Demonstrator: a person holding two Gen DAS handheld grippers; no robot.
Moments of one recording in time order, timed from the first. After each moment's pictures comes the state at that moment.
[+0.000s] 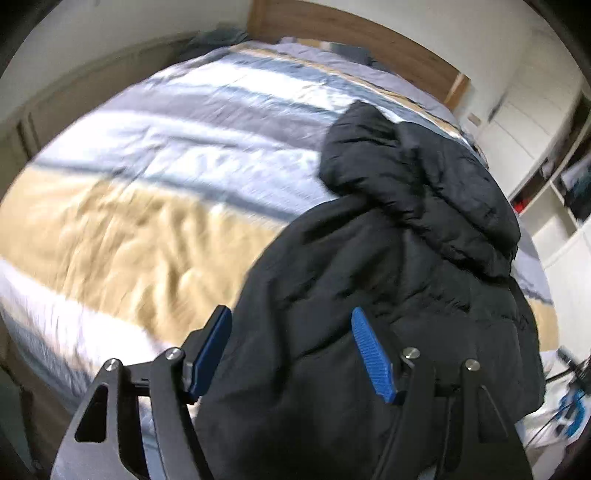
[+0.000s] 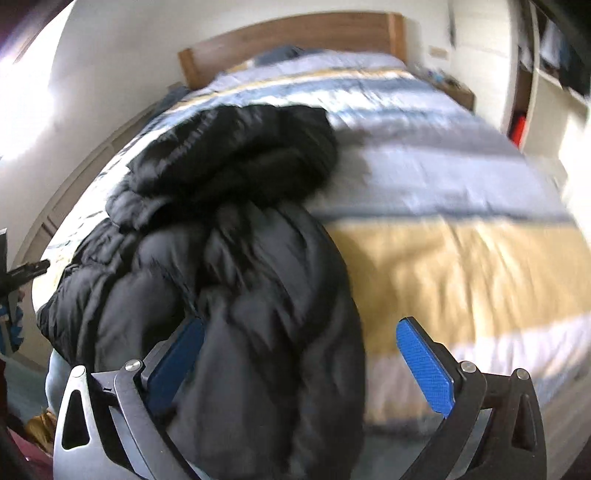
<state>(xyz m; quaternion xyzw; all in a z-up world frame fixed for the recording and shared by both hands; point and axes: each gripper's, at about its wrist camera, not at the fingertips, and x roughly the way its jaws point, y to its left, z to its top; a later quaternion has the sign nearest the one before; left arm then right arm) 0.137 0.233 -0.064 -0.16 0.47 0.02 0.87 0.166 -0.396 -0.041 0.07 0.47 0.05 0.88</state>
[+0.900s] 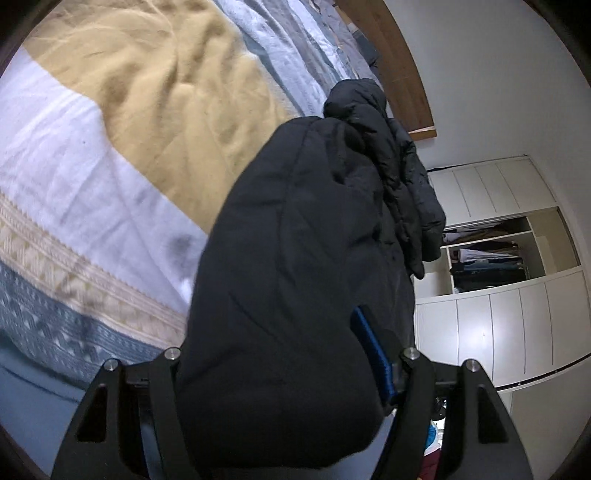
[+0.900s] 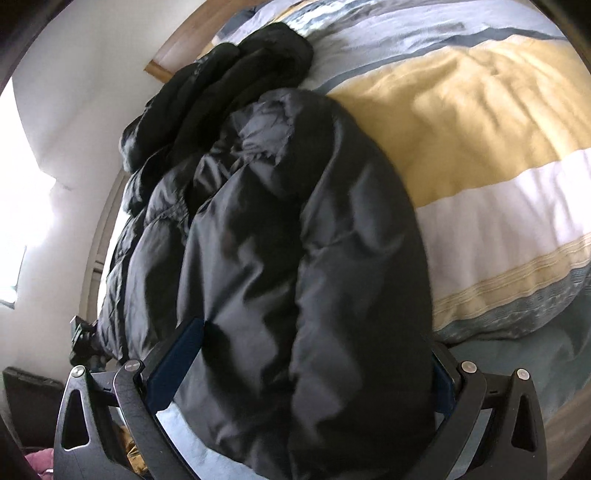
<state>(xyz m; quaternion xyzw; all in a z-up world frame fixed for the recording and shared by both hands) 0.095 0.265 -0.171 -0.46 0.47 -0.15 0.74 0.151 -0.391 -0.130 0.26 0.54 0.12 0.79</state>
